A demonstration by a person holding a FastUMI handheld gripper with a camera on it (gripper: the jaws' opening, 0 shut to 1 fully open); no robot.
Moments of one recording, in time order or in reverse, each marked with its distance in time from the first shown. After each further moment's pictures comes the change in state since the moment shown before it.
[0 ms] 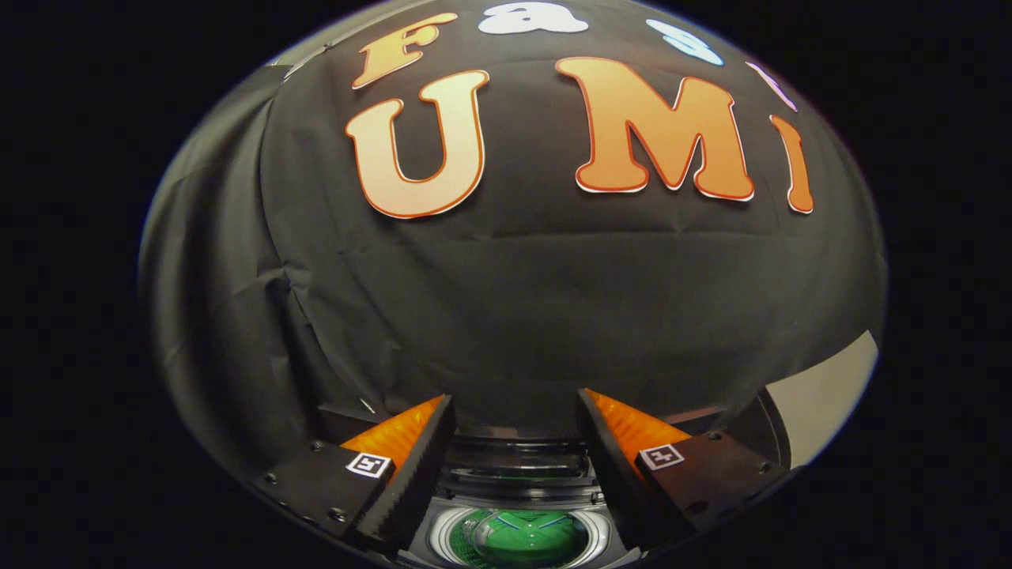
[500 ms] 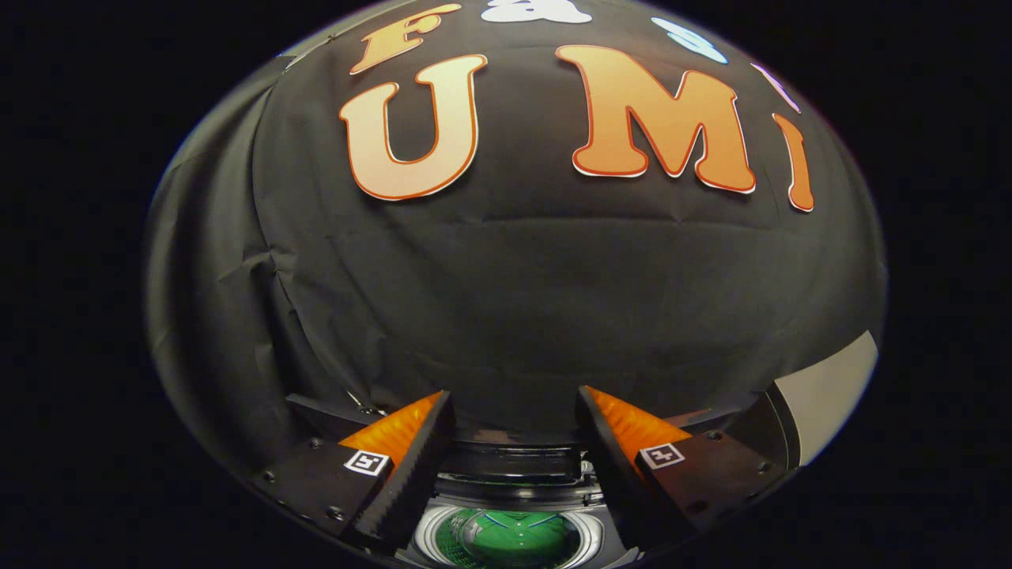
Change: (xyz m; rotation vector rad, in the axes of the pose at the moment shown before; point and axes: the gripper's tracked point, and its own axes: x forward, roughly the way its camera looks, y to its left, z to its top) arm 0.005 -0.008 -0.019 -0.022 0.008 -0.032
